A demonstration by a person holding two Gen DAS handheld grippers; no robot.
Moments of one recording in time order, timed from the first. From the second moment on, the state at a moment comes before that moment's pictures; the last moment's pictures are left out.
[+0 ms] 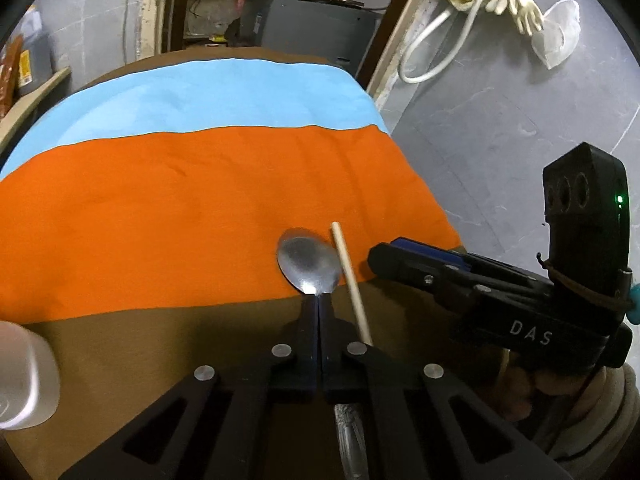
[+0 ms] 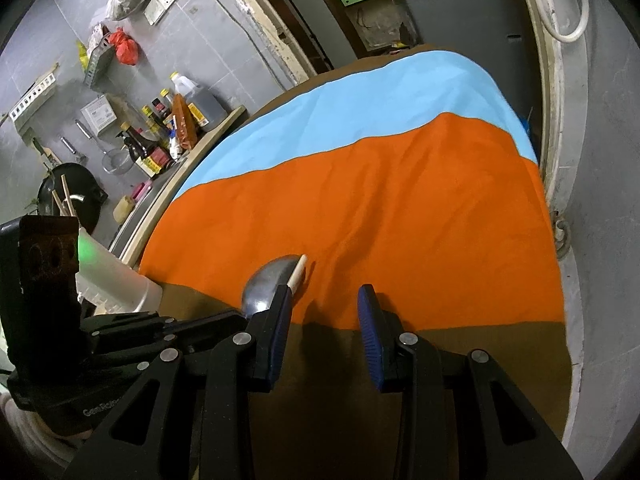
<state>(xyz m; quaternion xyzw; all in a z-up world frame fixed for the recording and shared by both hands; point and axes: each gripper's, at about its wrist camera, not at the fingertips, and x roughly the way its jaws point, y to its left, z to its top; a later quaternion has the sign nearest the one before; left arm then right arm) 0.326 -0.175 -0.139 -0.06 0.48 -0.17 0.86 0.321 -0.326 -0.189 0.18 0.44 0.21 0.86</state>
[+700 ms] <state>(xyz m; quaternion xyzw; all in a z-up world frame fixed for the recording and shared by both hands) 0.316 -0.139 -0.143 -0.19 0.47 -0.21 0.83 0.316 -0.321 -0.186 0.17 0.44 0.22 0.85</state>
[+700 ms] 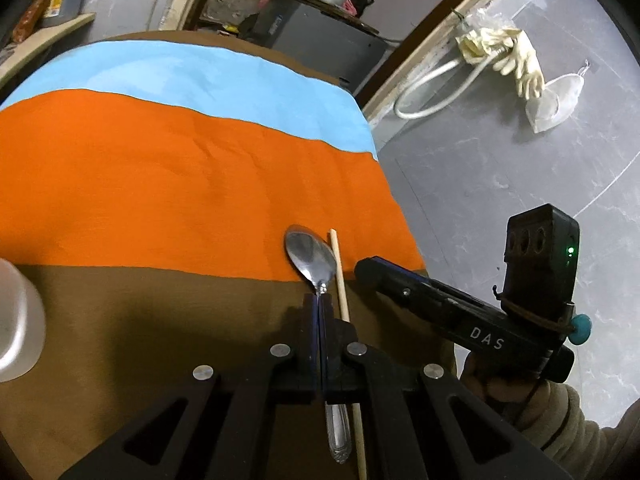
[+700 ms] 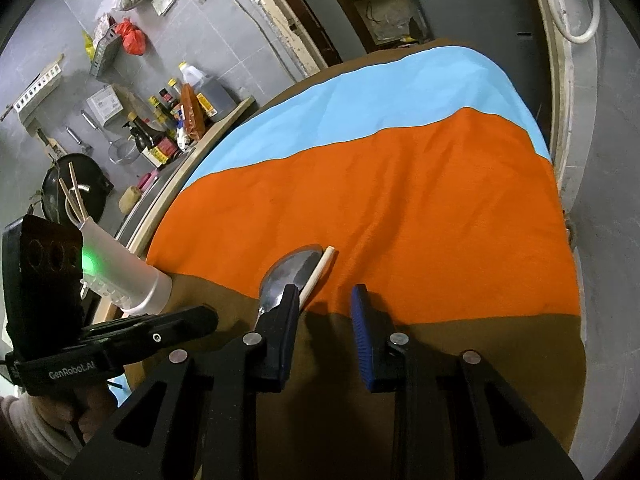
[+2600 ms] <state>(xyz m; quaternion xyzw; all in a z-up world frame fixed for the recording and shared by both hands) 0.320 -0.109 -0.148 -0.15 0.53 -0.15 0.82 0.335 -0.280 -0.193 0.14 0.53 0.22 0.81</state>
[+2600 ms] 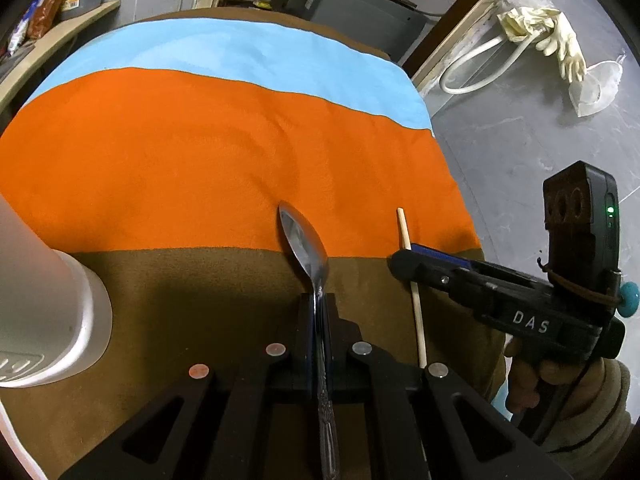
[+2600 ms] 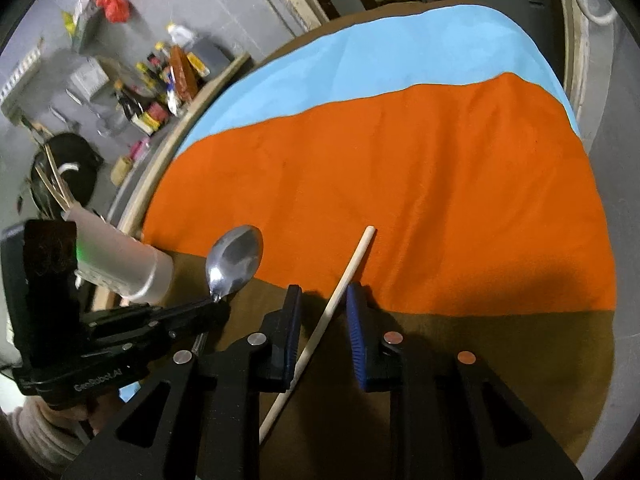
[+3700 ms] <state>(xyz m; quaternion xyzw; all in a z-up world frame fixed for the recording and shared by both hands) 0.239 -0.071 -0.019 -0.13 0.30 -0.17 0.93 0.245 -0.292 -0.052 0.22 0.20 0.22 0.93</state>
